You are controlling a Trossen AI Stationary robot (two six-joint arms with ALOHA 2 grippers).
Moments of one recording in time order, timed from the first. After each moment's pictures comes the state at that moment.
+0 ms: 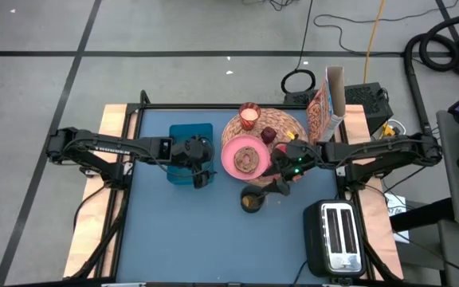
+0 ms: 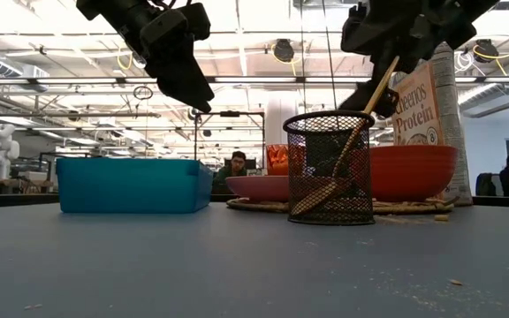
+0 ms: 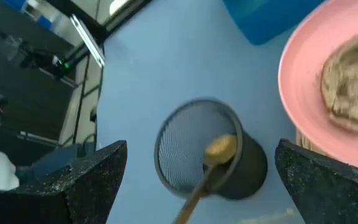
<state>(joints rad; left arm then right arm) 0.03 1.38 0.96 -0.35 -0.11 -0.09 -0.05 1.16 0.66 -0.10 -0.33 0.56</state>
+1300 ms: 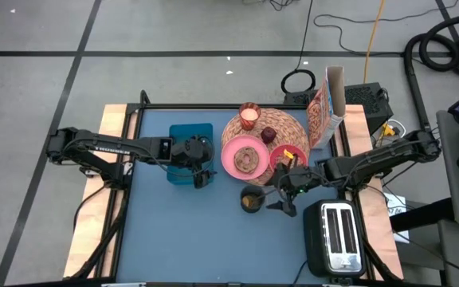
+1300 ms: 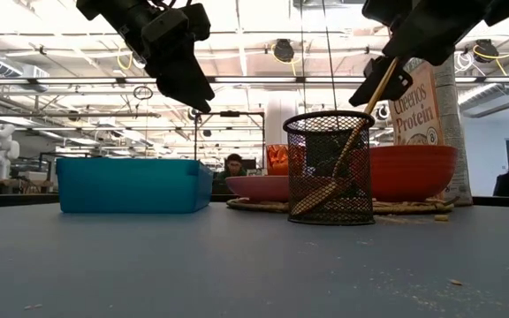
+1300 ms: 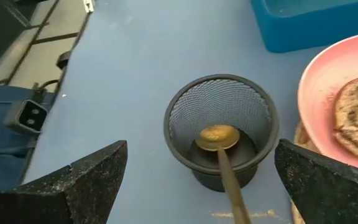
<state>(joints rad) 0.03 1.38 0.96 -0.35 -0.11 -0.11 0.22 1.16 0.66 -0.14 -0.04 0.33</state>
